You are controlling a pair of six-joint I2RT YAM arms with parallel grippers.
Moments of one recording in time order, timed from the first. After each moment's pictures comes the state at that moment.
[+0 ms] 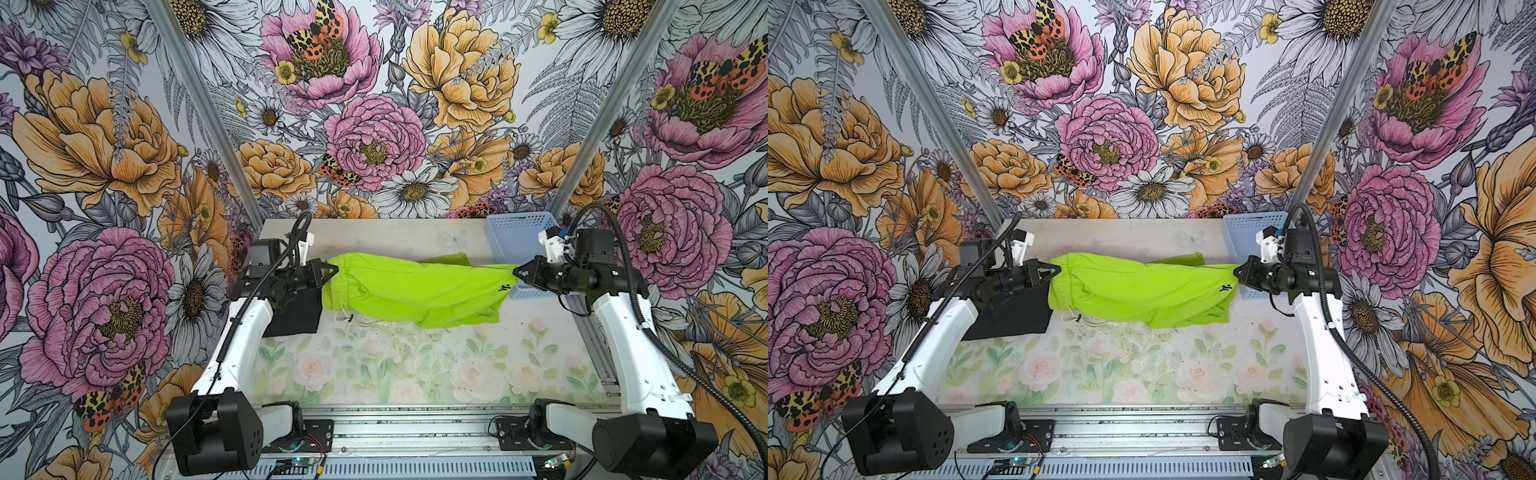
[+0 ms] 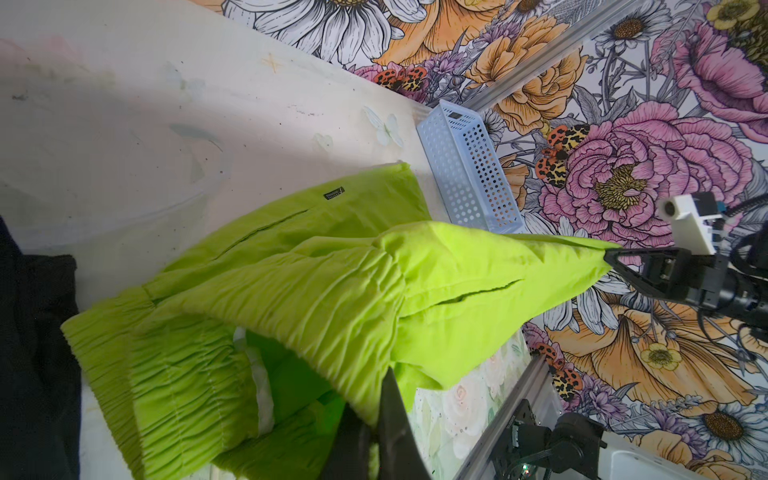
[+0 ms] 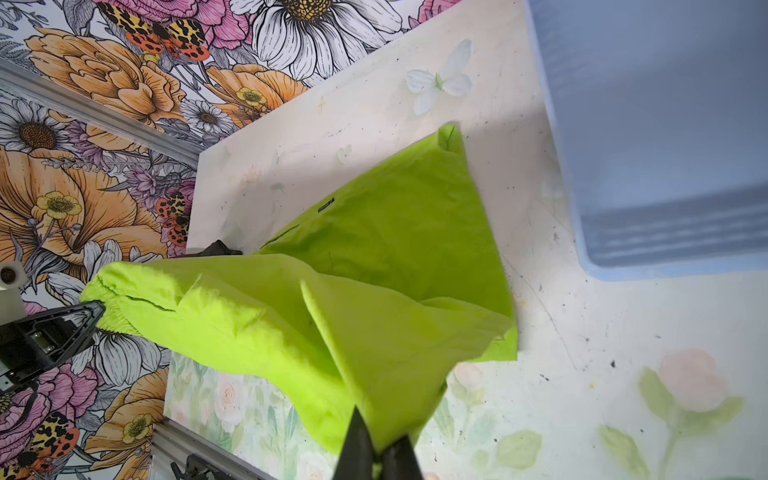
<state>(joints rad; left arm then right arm) 0.07 1.21 1.02 -0.52 0.79 -0.28 -0.16 1.18 1.31 -1.04 -0.56 0.20</state>
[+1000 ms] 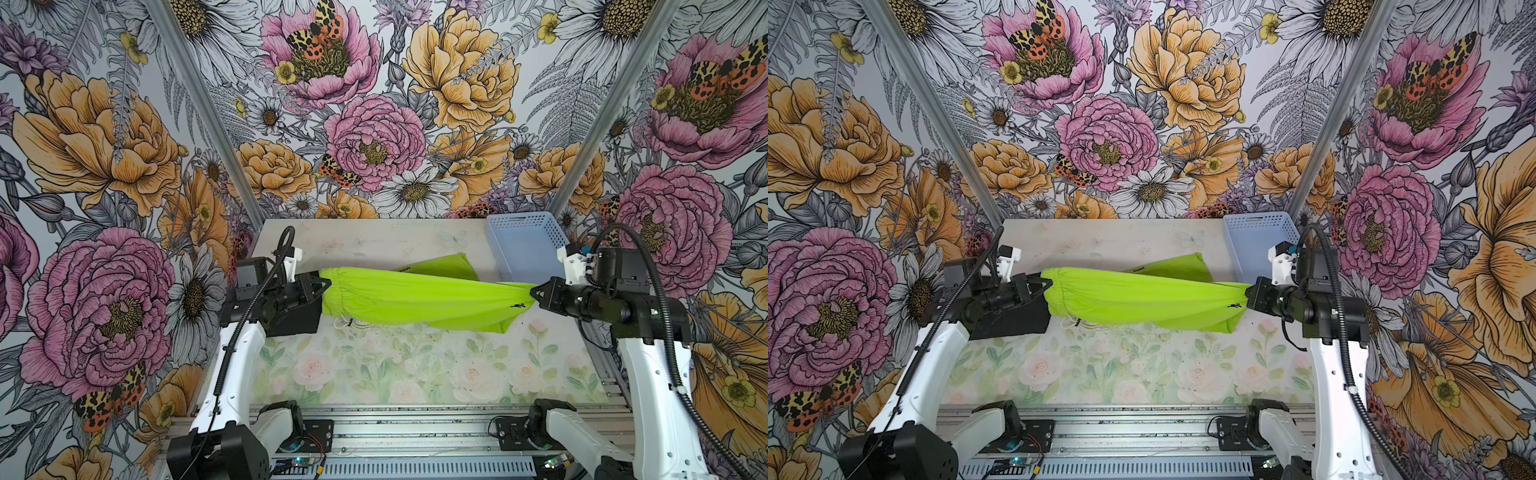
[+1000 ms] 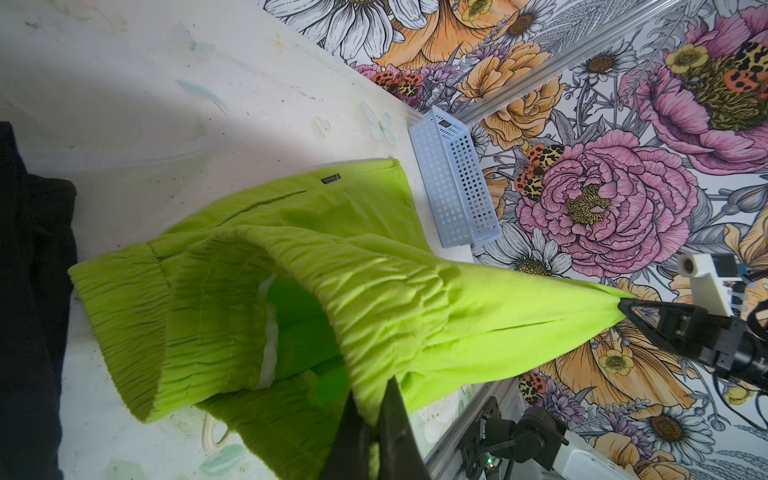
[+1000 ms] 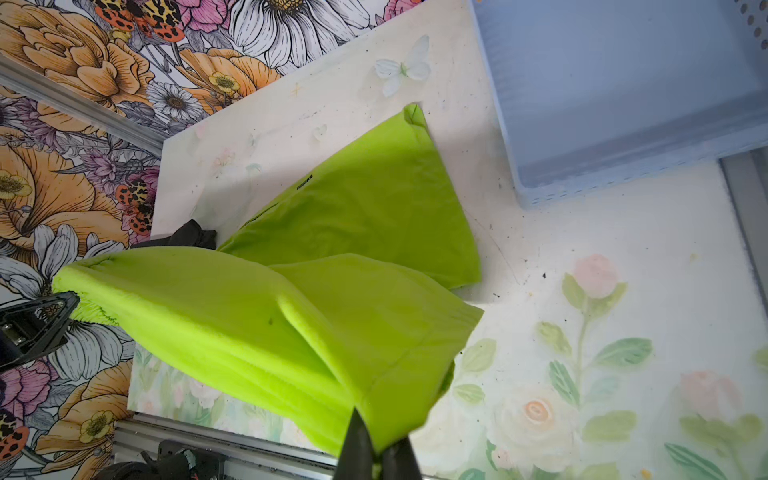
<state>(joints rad) 0.18 1.05 0.89 -0.56 0.86 -0.33 -0.14 0.97 1.38 -1.31 -0.41 0.20</state>
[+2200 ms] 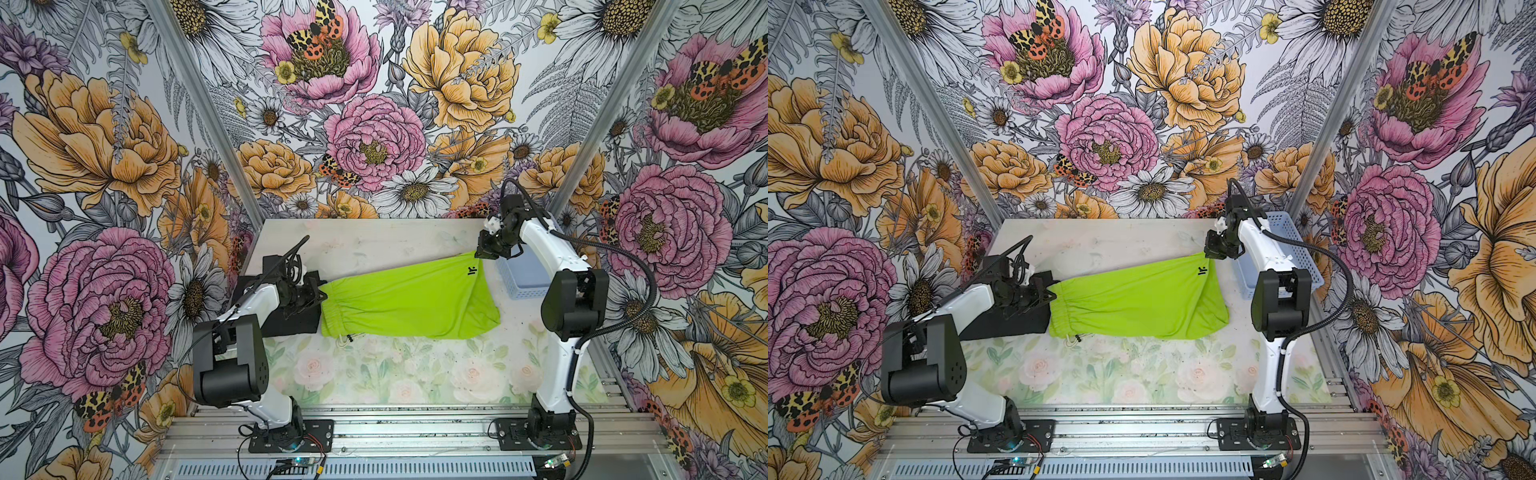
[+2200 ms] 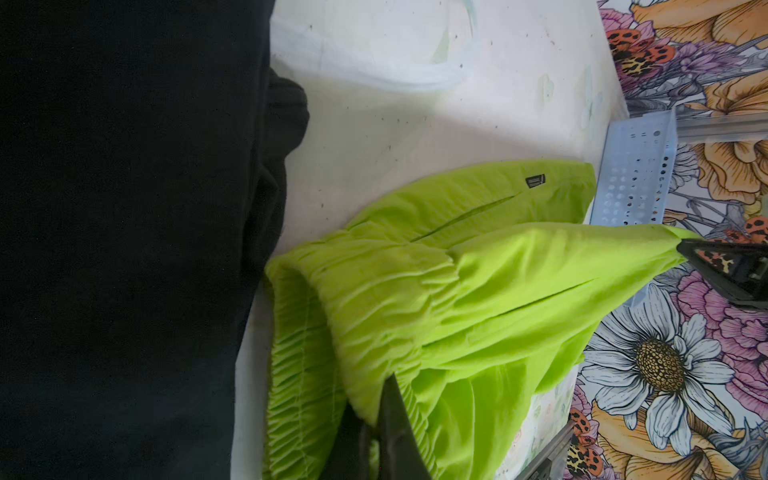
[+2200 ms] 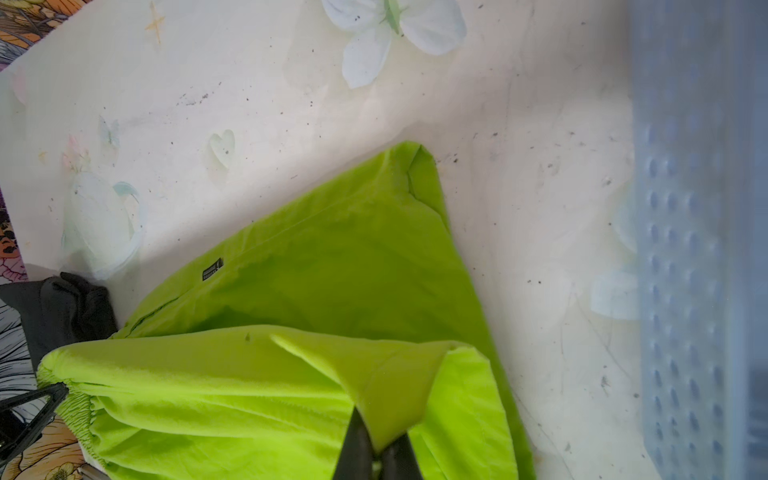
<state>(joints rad) 0.16 1.59 0.95 -0.50 0.59 -0.34 0.03 2.10 1.93 -1.09 -0.35 0.24</state>
